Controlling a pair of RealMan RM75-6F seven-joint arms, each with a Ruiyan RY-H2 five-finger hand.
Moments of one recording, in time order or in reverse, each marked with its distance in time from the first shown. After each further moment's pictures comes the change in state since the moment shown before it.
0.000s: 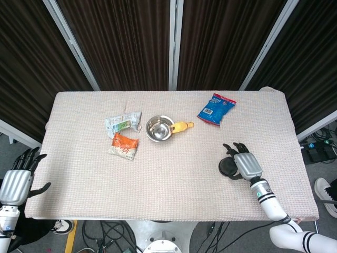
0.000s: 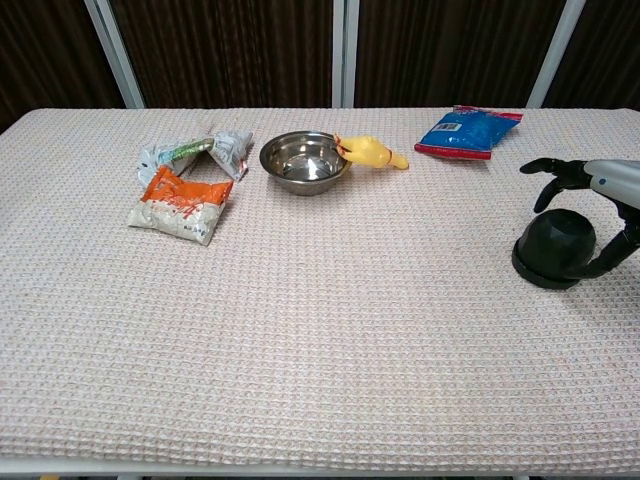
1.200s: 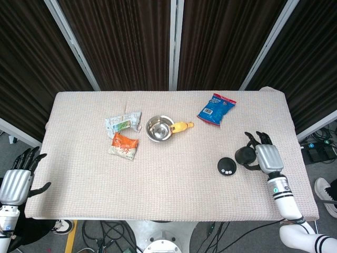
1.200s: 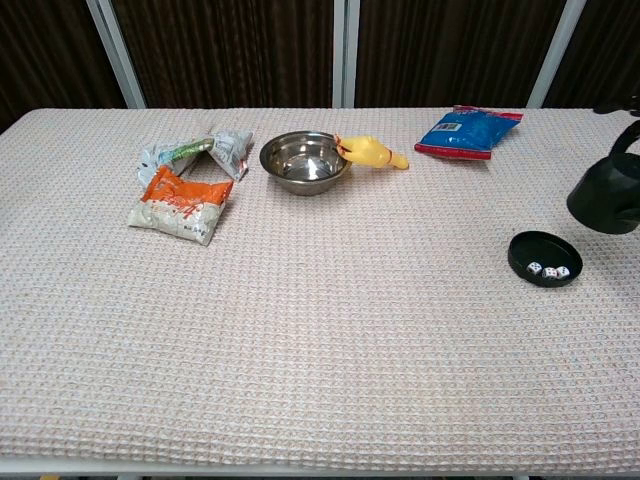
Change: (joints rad) left arm -0.002 0.006 -0.001 -0.011 0.006 0.003 0.006; right arm -0.058 0.085 0.063 -0.014 0.053 0.107 0.026
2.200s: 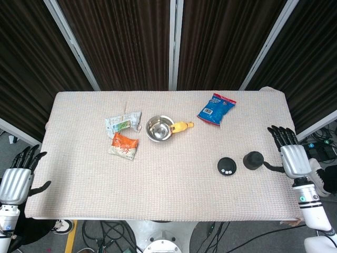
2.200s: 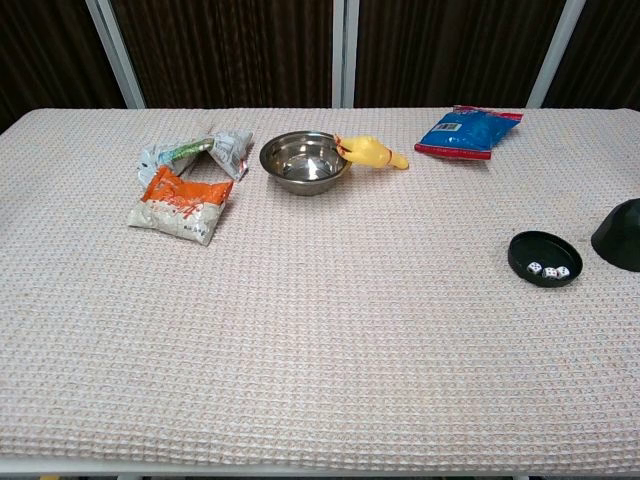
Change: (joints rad) left arm -0.002 0.040 -0.011 -0.088 -0.008 0.007 0.072; right arm -0.099 0.135 -0.034 0.011 -0.194 0.224 0.151
